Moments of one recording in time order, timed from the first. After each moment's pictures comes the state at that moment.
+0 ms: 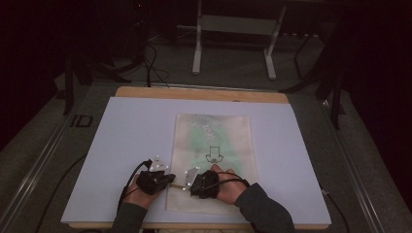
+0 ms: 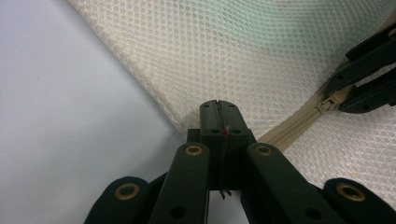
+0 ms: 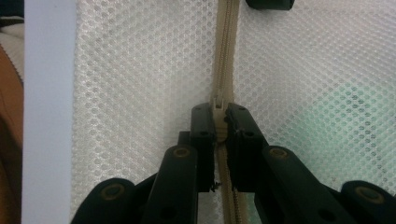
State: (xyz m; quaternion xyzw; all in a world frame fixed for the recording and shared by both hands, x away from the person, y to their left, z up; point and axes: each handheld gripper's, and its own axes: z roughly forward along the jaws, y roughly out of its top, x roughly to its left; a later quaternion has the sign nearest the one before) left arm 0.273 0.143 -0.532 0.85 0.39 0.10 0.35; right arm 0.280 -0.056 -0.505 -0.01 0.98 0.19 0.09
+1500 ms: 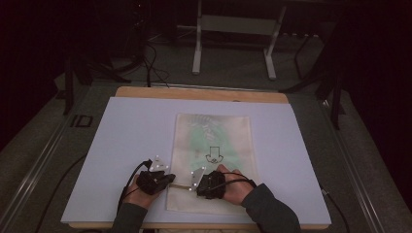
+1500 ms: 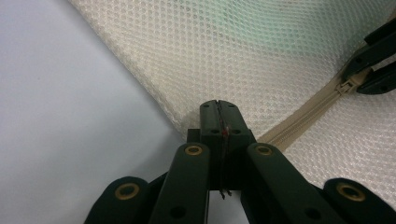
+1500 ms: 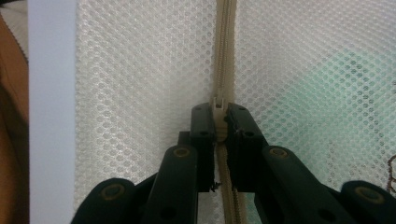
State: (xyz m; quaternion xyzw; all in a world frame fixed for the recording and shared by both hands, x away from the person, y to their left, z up) left arm 0.272 0.143 -0.532 0.85 0.39 0.10 0.35; right arm 0.279 -0.073 -0.503 -0.01 0.98 0.18 0.09
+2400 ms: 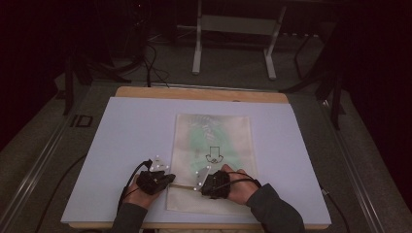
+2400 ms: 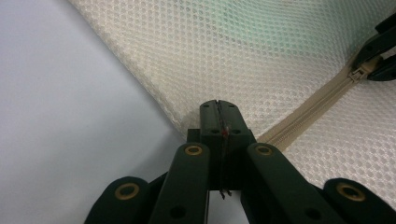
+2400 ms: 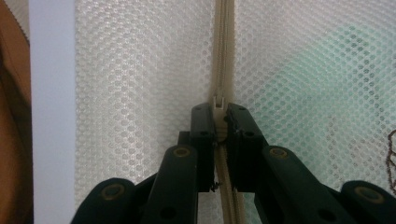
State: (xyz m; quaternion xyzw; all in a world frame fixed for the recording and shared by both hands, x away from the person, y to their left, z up) left arm 0.272 0.142 -0.531 0.85 0.39 0.10 0.35; right arm 0.280 -0.085 -0.502 0.00 0.98 0.17 0.08
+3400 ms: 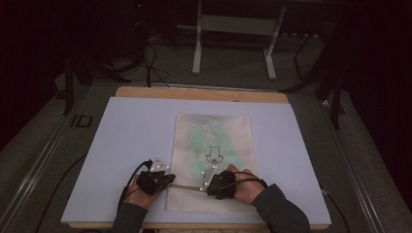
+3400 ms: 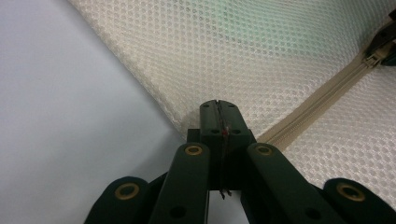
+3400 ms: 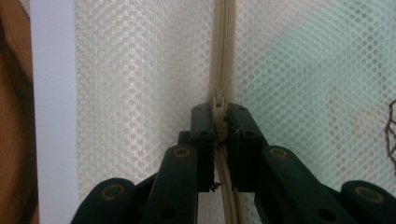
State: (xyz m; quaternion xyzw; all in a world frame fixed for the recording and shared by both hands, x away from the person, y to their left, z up) left arm 0.272 0.141 -0.531 0.85 0.39 0.10 0.35; right arm 0.281 -0.100 -0.501 0.00 0.98 0.16 0.07
